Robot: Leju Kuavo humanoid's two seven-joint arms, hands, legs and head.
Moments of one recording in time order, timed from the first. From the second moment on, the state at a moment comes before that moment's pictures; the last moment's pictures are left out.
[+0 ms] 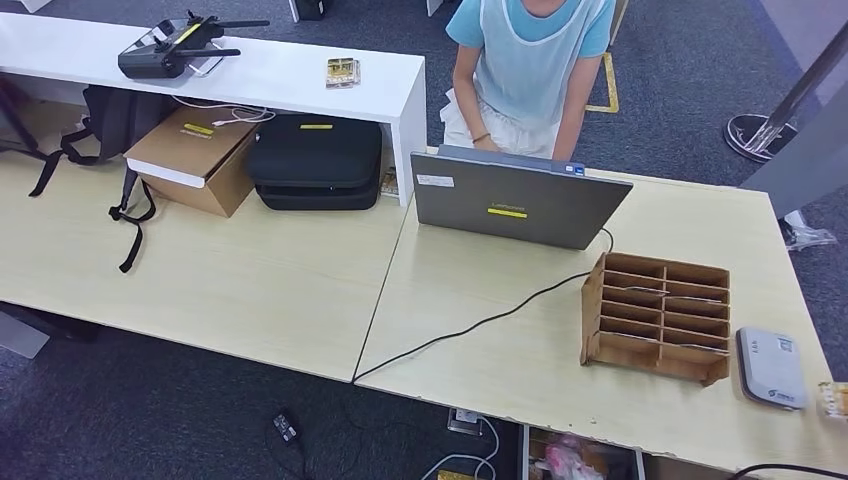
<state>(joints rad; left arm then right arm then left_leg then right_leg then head) -0.23 -0.23 -0.92 -0.17 -1.34 -0.08 0.29 -0.43 -0.59 -0.36 -0.55 0.36 0.24 -0.01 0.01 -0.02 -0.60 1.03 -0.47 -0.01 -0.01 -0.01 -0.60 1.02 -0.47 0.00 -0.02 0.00</state>
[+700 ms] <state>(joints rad) -0.23 -0.23 -0.92 -0.17 -1.32 -0.08 0.29 -0.50 -0.52 -0.28 -0.53 0.40 0.21 -0.01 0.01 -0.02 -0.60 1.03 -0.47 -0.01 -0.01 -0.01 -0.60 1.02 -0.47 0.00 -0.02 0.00</state>
